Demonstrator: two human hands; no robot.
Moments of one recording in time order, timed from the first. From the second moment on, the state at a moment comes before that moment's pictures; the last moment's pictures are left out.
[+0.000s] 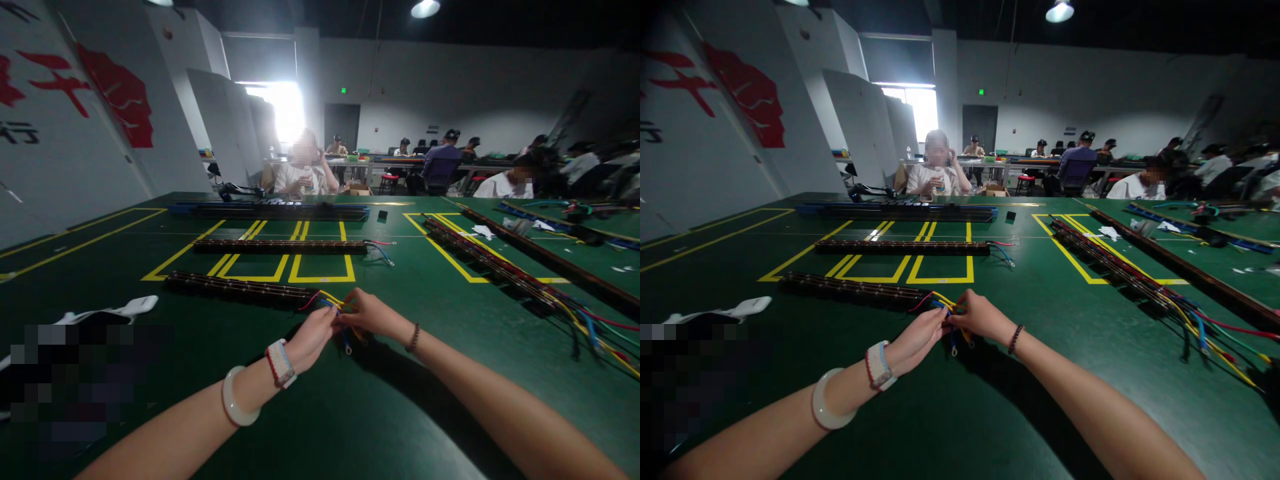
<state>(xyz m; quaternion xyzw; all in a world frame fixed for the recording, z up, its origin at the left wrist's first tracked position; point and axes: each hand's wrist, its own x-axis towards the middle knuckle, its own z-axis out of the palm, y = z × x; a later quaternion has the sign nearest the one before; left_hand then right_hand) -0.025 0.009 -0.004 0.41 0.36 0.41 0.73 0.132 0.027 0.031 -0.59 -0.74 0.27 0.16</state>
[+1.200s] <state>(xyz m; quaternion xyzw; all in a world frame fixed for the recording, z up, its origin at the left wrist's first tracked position) -0.022 0.018 -0.006 0.32 0.31 0.41 0.80 0.123 -0.013 0.076 -0.53 -0.85 -0.04 0.06</state>
